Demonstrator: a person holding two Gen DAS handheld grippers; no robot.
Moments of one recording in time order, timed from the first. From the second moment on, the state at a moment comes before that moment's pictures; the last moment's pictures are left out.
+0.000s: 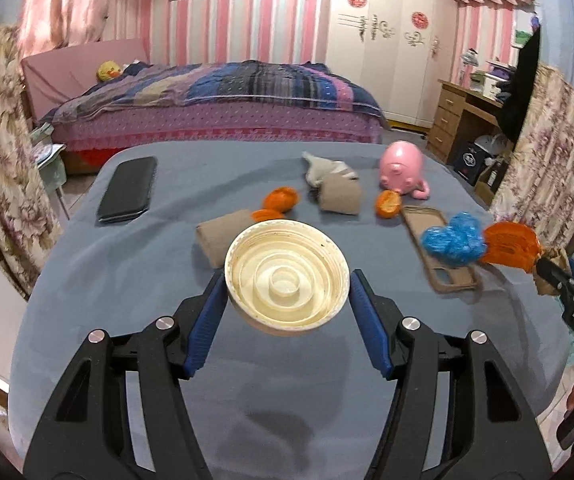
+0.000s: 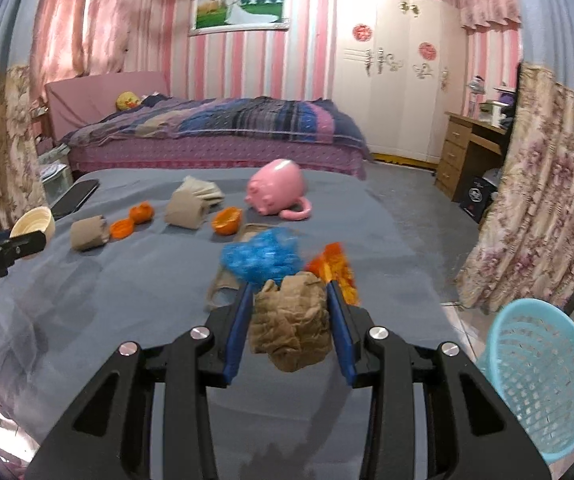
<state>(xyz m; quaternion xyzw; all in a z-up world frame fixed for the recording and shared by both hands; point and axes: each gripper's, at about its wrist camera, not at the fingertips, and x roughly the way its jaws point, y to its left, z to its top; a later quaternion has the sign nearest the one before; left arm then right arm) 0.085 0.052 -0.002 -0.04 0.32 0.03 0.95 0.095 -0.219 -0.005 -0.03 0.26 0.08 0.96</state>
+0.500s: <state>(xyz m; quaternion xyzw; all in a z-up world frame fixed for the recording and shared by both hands) 0.106 -0.073 0.010 -0.01 0.30 -0.07 0.95 0.078 -0.361 0.004 0.01 0.24 -0.05 0.97</state>
